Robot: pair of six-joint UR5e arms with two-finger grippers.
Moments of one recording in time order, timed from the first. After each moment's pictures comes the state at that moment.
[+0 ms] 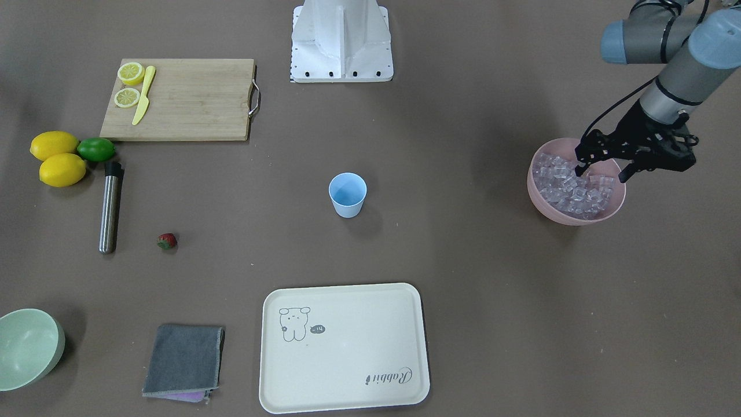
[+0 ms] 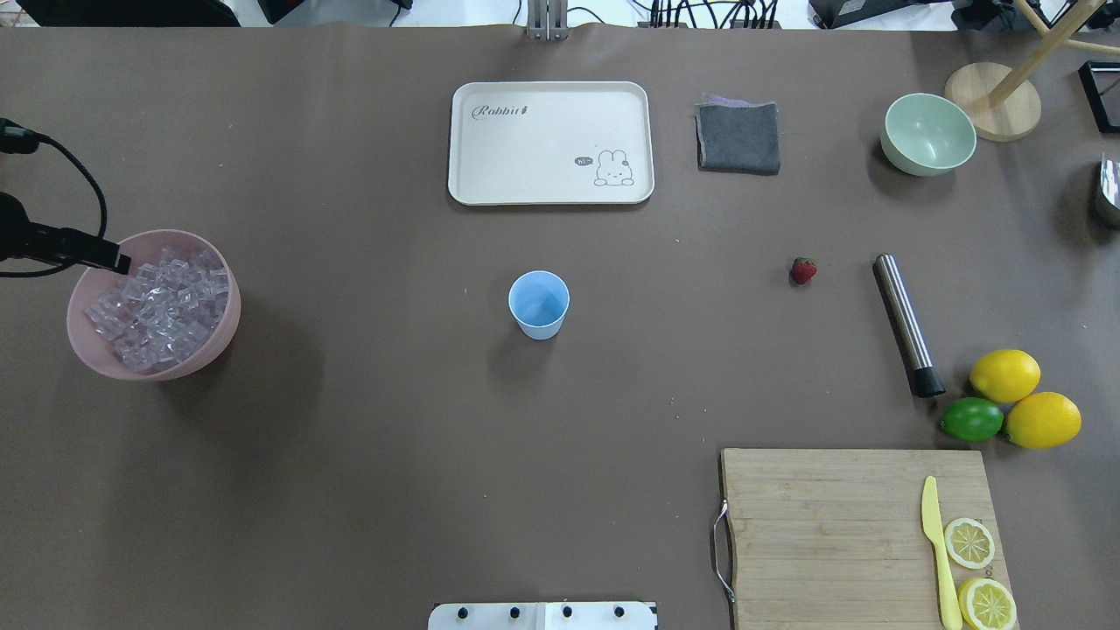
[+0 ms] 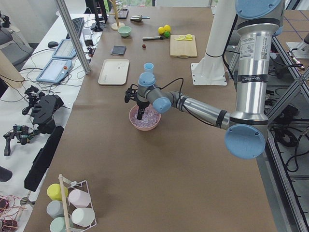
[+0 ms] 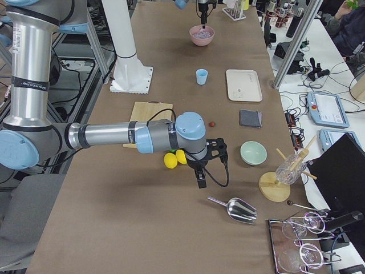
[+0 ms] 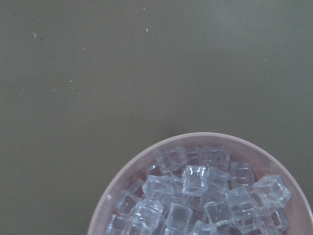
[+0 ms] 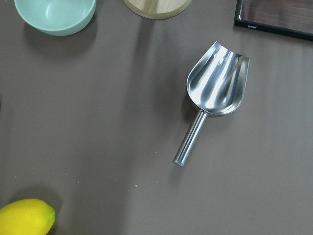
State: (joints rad) left arm -0.95 -1.58 -1.85 -2.03 -2.11 -0.76; right arm 1.60 -1.72 1.83 -1.47 2.32 -0.06
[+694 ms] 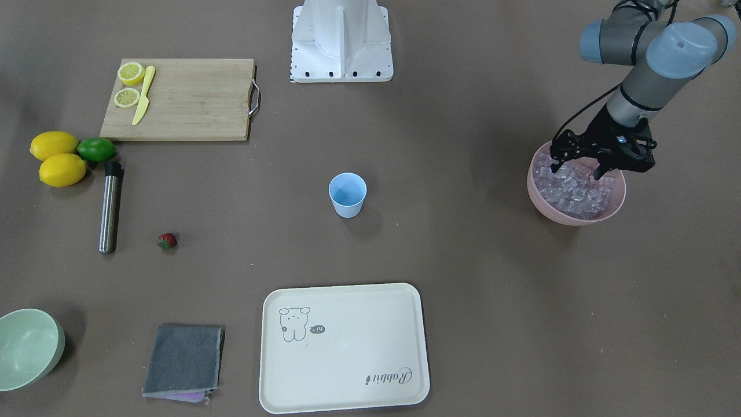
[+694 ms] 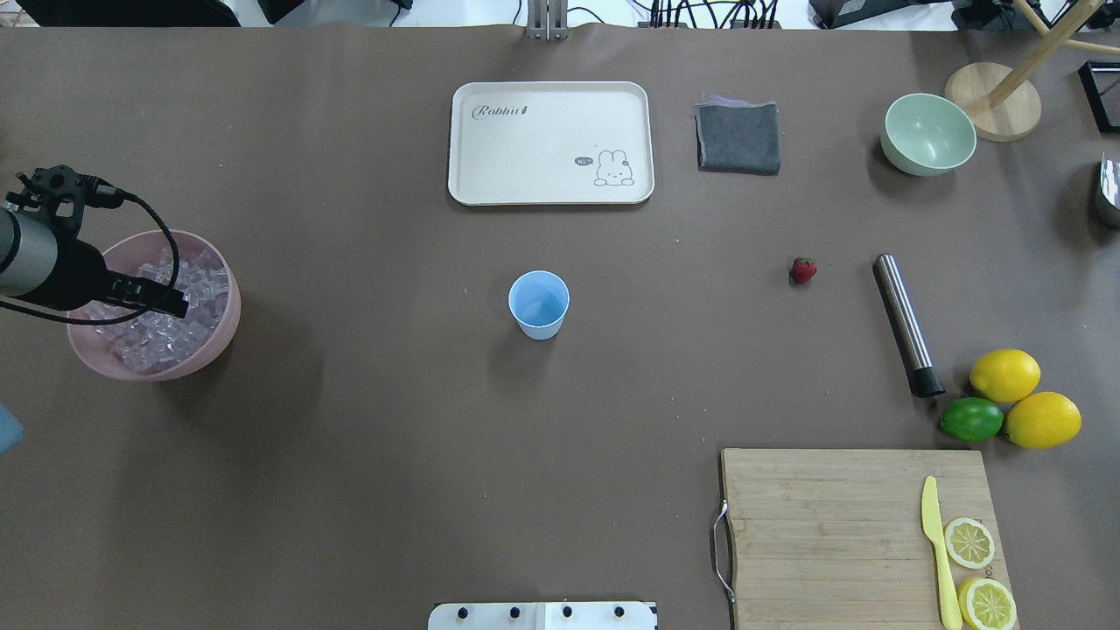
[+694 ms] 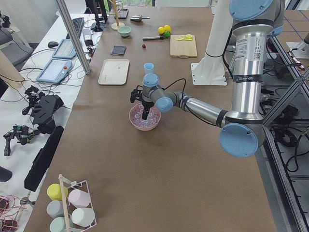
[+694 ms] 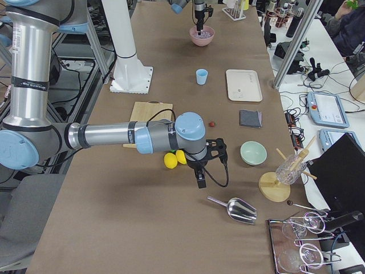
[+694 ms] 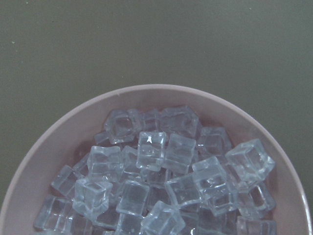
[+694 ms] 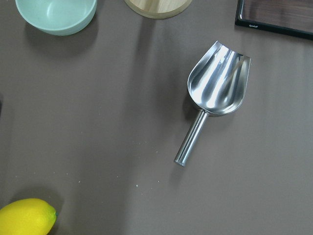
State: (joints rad) left arm -0.87 -1.58 -1.84 -2.03 -2.08 -0.76; right arm 1.60 -1.72 1.83 -1.47 2.32 -0.06
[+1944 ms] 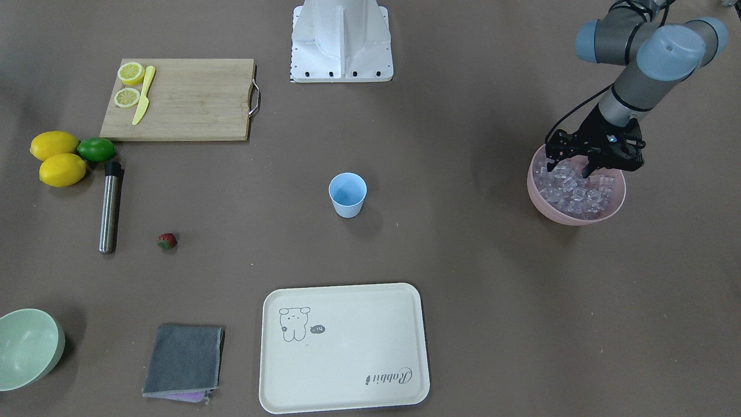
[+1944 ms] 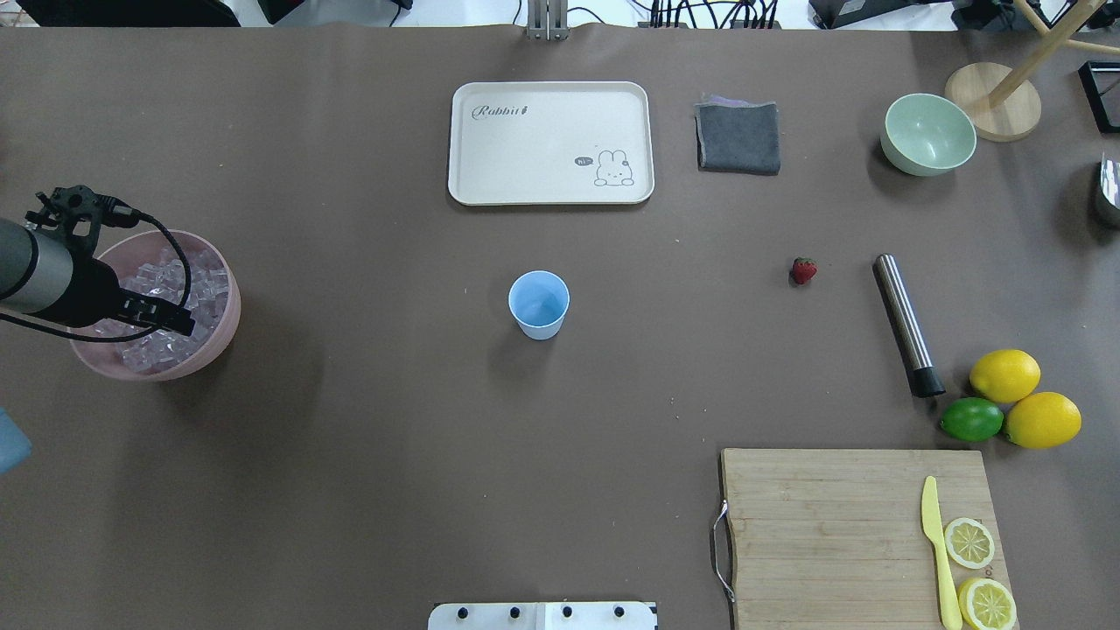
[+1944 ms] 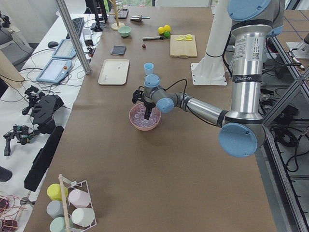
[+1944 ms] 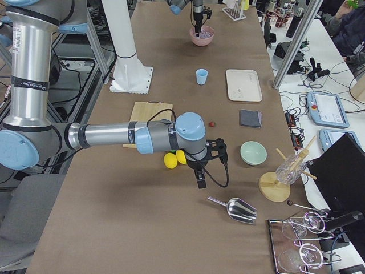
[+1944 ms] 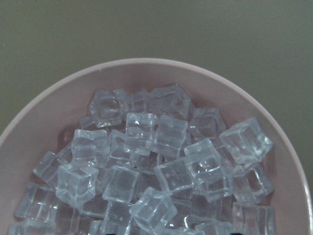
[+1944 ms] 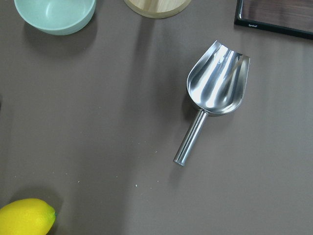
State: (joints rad) left arm -0.85 -1.57 -1.84 -2.04 -2.08 -0.77; right arm 1.60 -1.72 1.83 -1.47 2.32 -0.06
